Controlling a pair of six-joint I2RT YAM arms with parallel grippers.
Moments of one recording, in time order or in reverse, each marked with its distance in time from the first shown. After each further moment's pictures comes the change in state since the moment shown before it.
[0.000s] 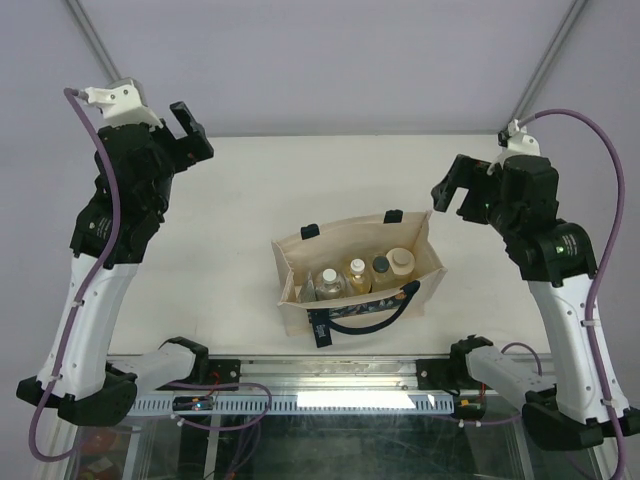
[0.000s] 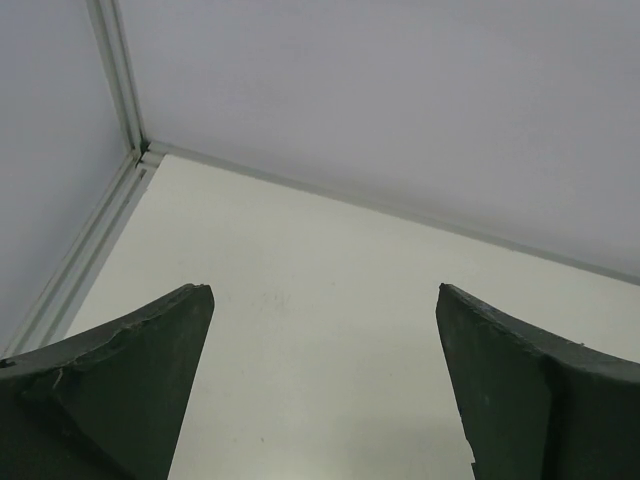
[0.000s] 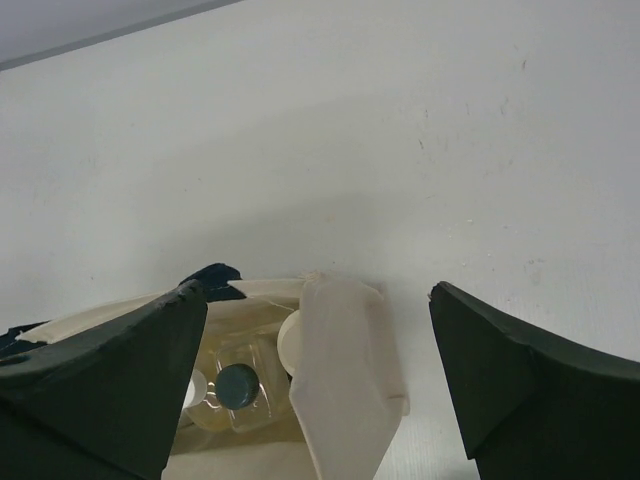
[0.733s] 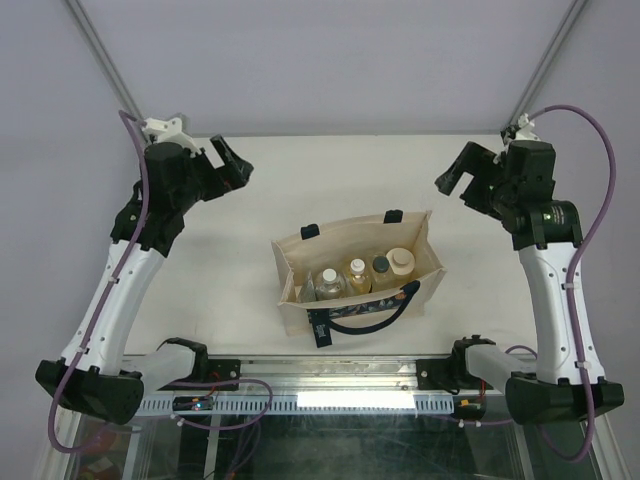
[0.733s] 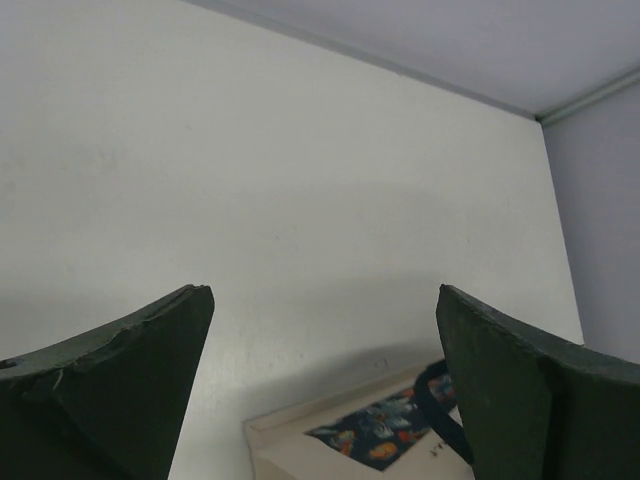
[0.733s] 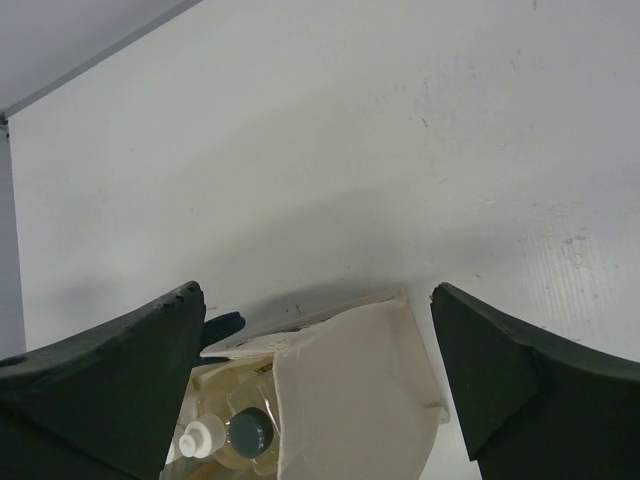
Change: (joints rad) left arm 0.154 0.004 -0.354 0.122 0.515 -0.230; right arm -0.229 0.113 -0.054 0.055 -0.172 0.102
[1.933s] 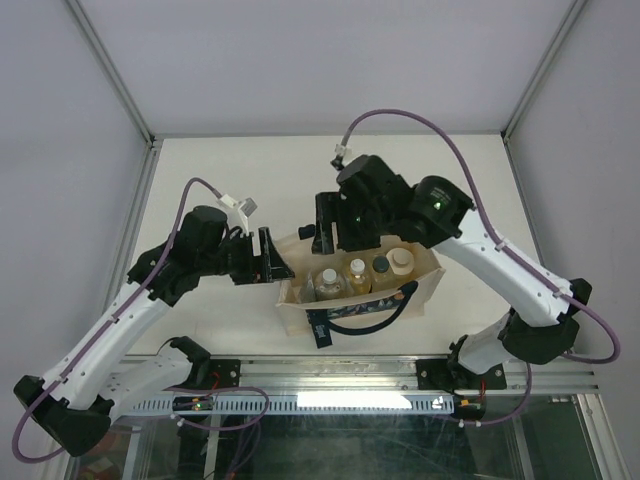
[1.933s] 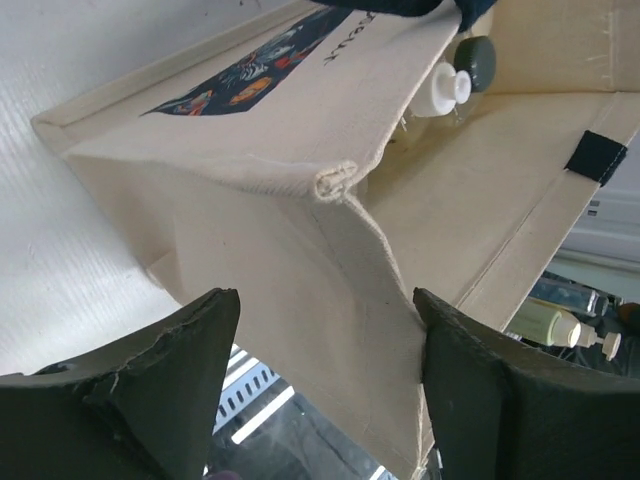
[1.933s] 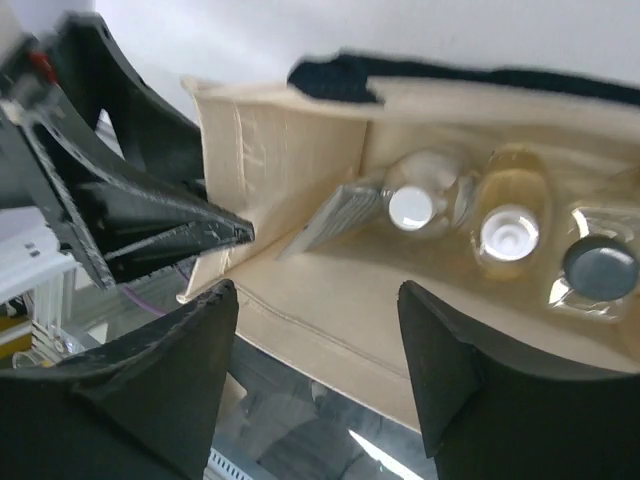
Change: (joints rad) left arm -0.350 -0.218 -0.318 -0.247 0.395 -0.163; right arm 0.908 0.397 0.492 -0.340 0.100 0.216
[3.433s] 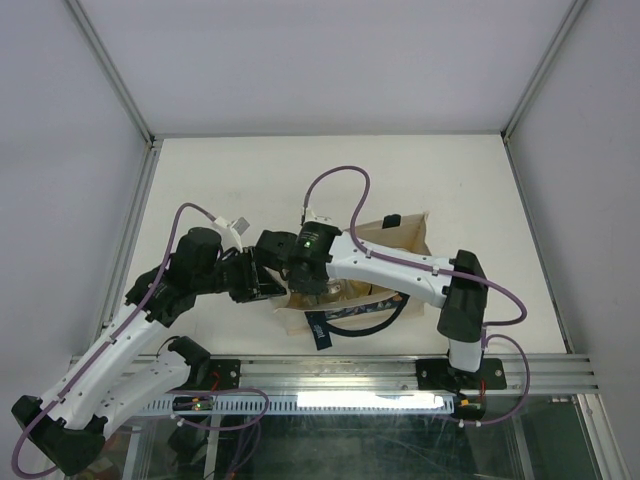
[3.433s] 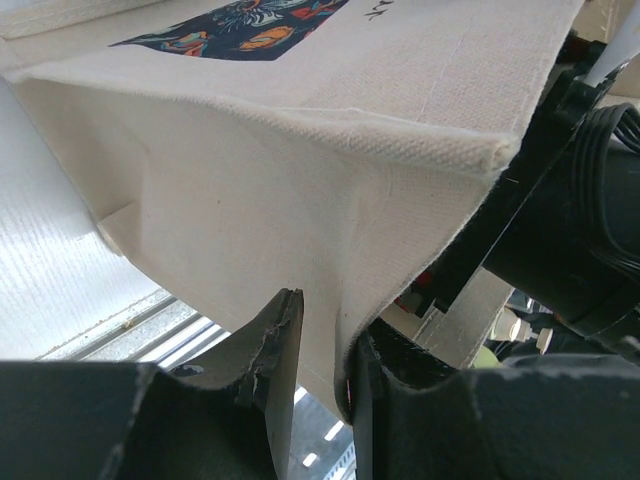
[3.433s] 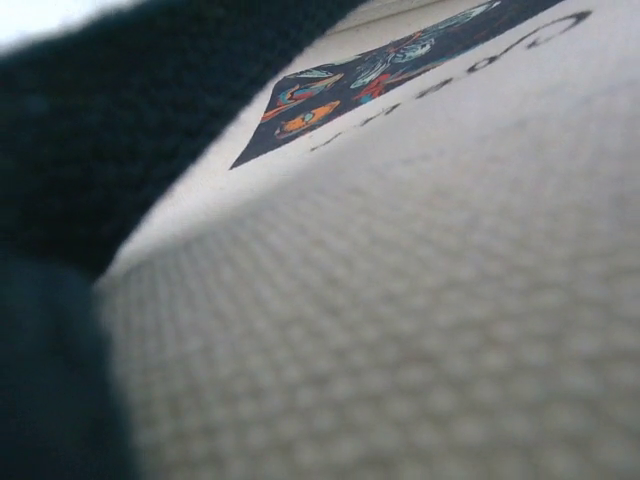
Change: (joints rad) left arm 0.000 -0.152 -0.201 0.068 0.054 -0.182; right arm 0.274 0.389 -0.111 -0.076 0.344 0.620
